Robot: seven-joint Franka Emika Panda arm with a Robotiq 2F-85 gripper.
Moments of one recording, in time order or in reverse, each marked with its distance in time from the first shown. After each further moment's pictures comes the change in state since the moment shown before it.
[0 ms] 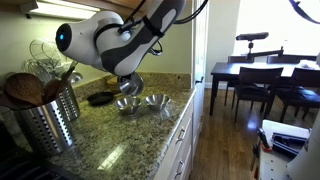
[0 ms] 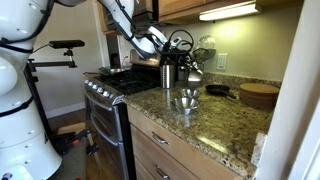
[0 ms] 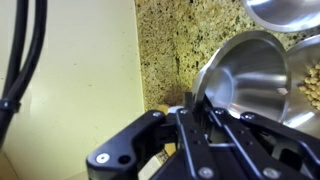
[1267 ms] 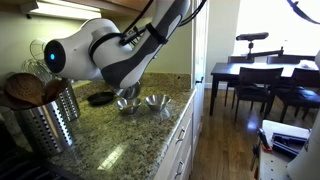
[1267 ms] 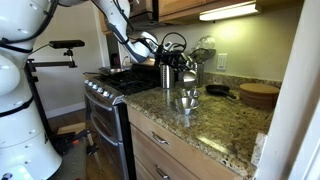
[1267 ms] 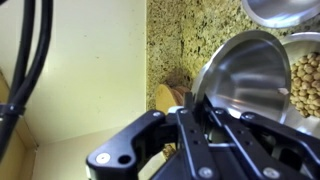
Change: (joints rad) arm 0.039 0.000 0.054 -0.069 -0.138 -0.042 0.032
